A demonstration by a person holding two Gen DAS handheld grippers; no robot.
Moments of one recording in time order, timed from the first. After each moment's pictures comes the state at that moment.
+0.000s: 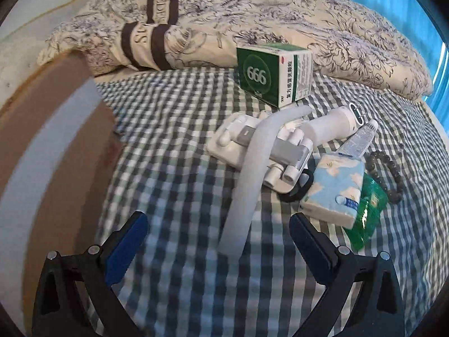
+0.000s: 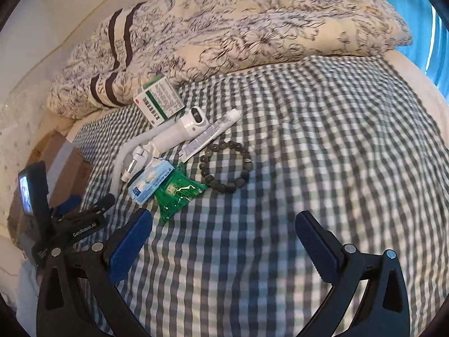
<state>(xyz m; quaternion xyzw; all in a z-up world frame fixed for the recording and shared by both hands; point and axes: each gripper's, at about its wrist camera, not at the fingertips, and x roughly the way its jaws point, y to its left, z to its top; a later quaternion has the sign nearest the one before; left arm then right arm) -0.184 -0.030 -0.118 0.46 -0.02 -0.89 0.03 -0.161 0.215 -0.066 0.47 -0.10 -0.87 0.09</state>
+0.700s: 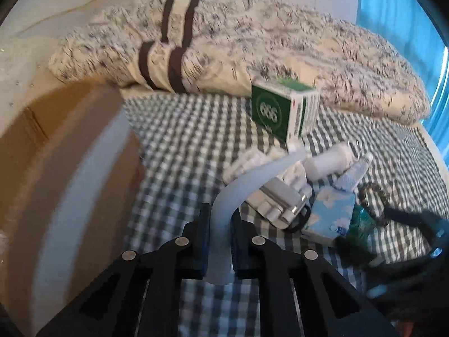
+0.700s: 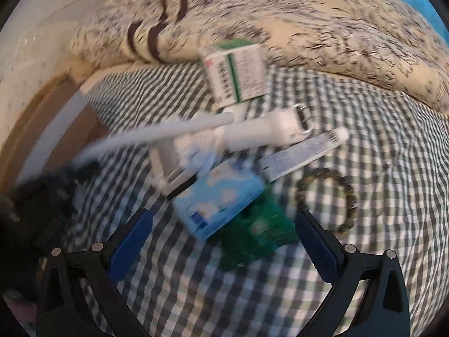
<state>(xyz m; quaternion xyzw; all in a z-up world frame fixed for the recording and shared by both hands) -0.173 -0.058 -0.065 0.41 0.01 -0.91 0.05 -0.207 0.089 -0.095 0.50 0.03 -0.85 0.17</state>
